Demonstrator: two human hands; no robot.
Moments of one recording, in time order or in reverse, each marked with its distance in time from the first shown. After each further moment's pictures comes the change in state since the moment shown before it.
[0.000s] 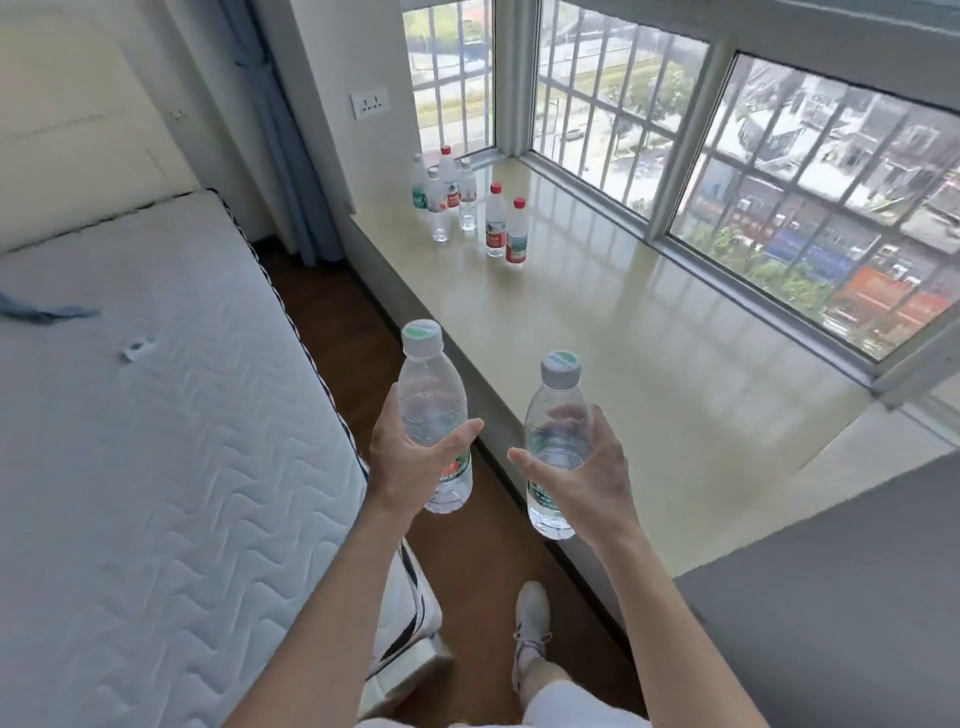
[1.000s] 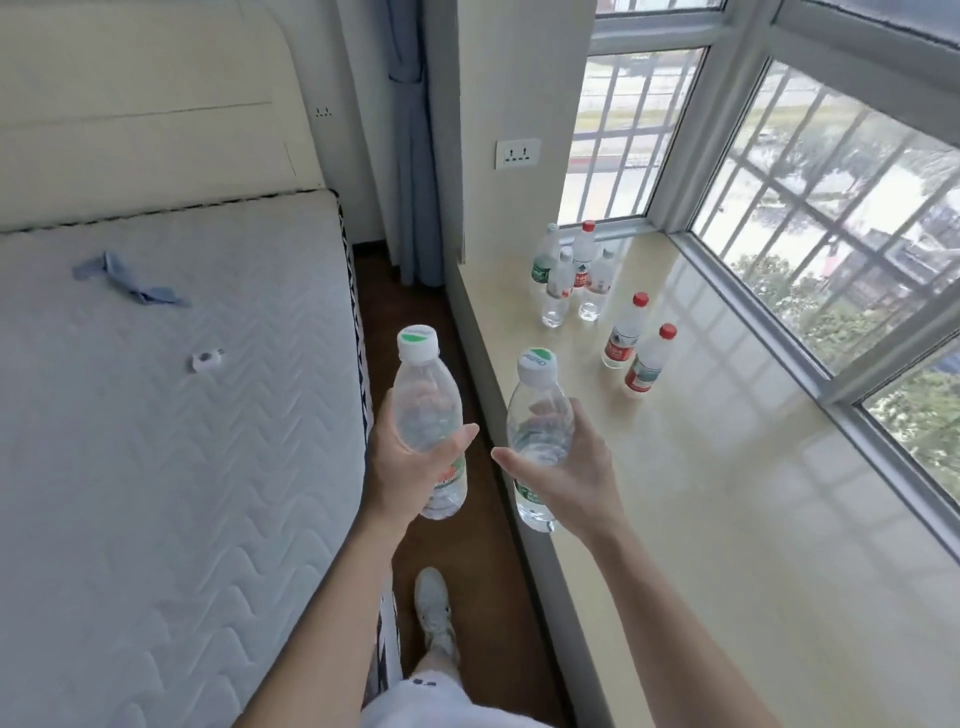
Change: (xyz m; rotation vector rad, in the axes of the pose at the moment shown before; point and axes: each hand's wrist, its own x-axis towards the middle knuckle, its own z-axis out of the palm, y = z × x) left_hand 0.336 -0.009 -0.026 -0.069 0.339 -0.072; right_hand 0.370 -0.041 0.180 -0.028 -0.401 -0.106
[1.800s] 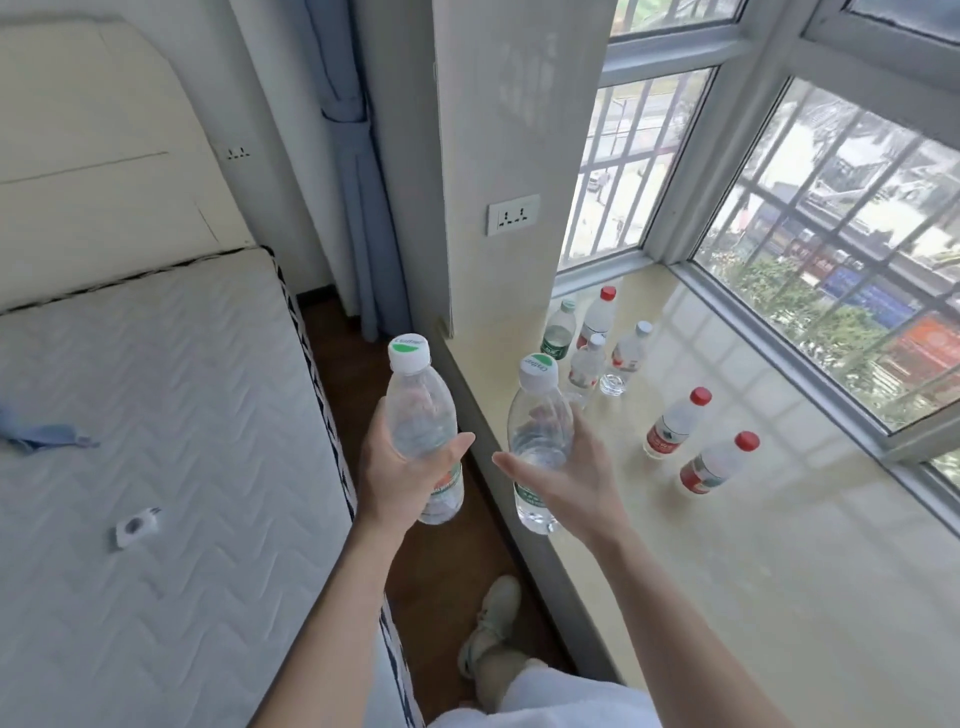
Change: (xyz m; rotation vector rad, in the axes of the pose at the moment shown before) left_hand 0.369 -0.029 -0.003 0.034 -0.148 -0.033; right_hand 0.318 -0.023 0.117 0.054 0.141 0.101
